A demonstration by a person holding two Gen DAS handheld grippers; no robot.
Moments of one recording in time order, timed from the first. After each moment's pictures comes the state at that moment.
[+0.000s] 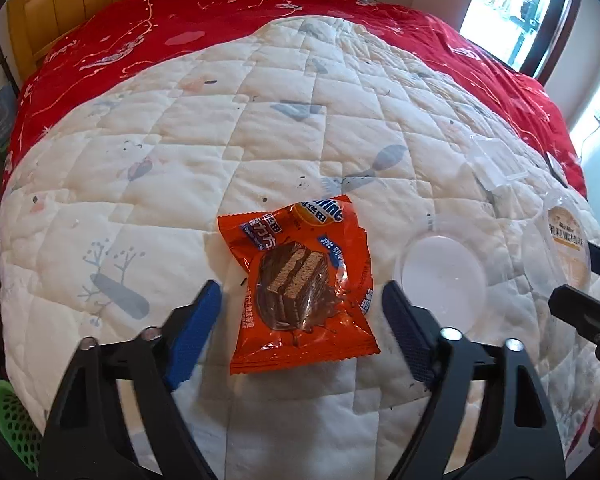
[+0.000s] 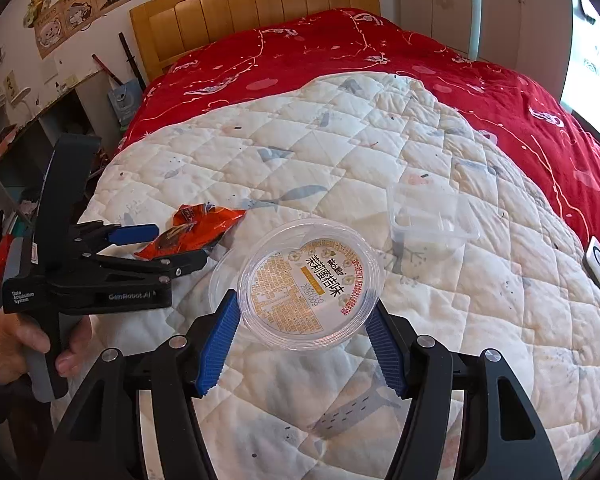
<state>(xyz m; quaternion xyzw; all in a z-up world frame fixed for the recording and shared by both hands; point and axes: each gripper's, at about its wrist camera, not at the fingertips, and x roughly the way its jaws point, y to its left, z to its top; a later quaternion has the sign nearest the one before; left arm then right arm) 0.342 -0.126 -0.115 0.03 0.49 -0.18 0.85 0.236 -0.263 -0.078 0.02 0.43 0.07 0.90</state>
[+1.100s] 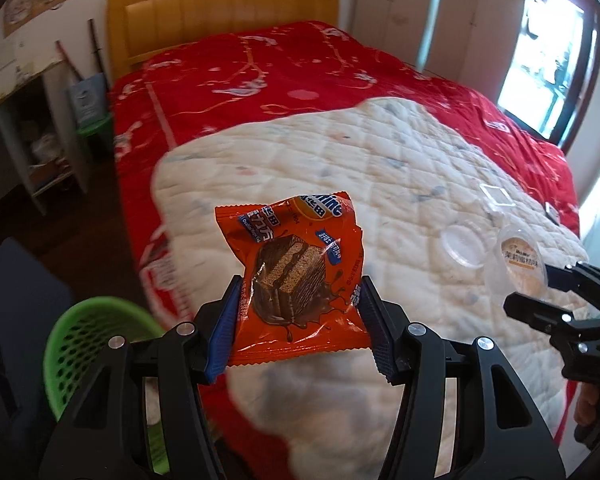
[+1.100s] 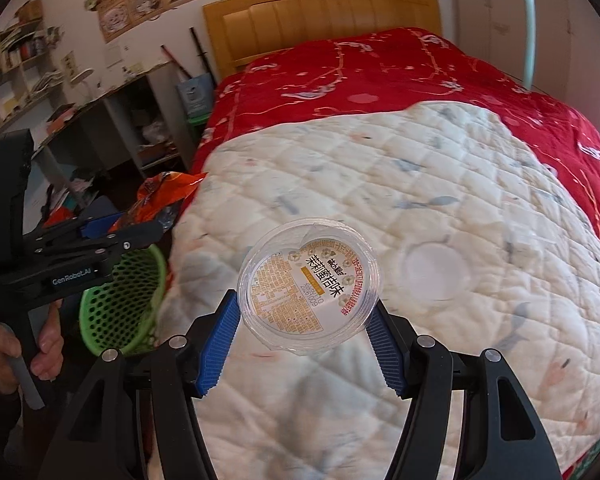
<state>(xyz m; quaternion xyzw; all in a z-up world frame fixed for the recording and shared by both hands) 0.198 0.052 -0.022 -0.01 0.40 -0.08 0.91 0.158 -0.122 -0.032 0.01 0.41 0.17 0.90</state>
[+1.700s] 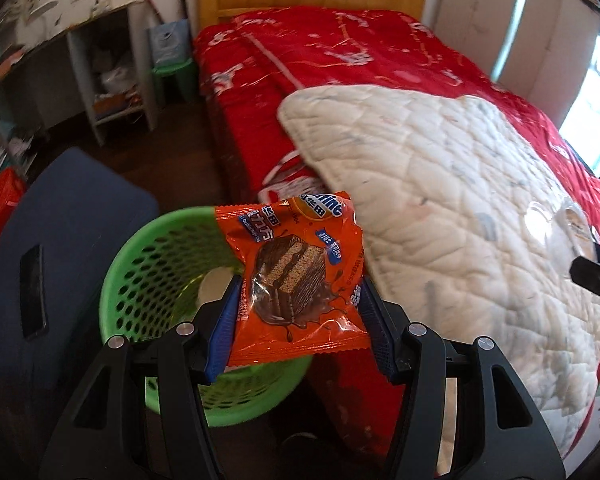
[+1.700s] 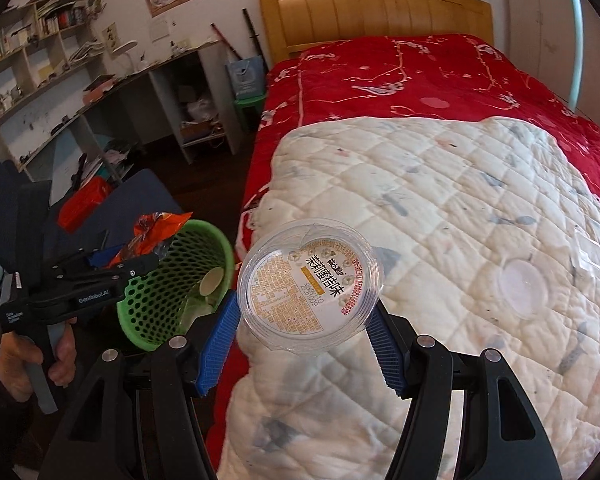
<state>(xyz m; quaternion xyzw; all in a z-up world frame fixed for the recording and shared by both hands) 0.145 0.184 -0.067 -0.07 0.44 0.03 0.89 0.142 -0.024 -0.031 -0.02 0.41 0.23 0.88</state>
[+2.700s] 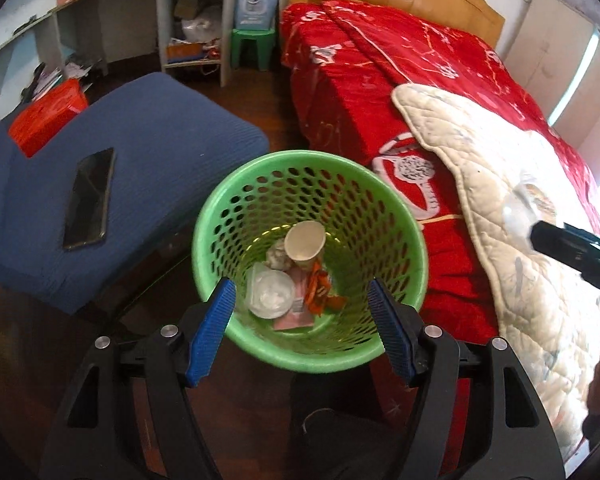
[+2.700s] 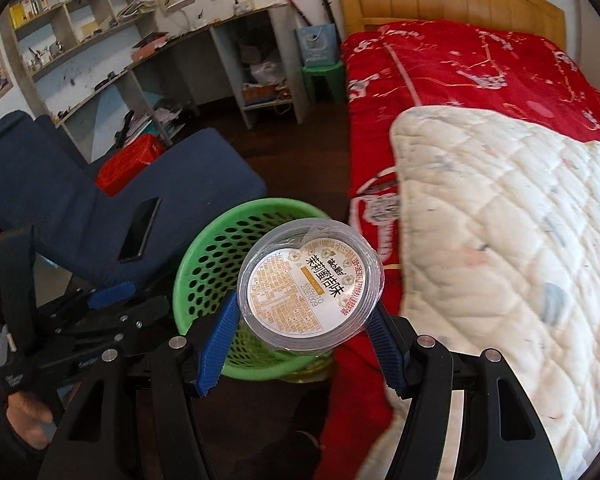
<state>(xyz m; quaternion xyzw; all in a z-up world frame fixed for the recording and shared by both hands) 0.070 0.290 -0.101 -0.16 0.45 0.12 0.87 0.153 0.138 -0.067 -0.05 0.45 0.33 0.83</state>
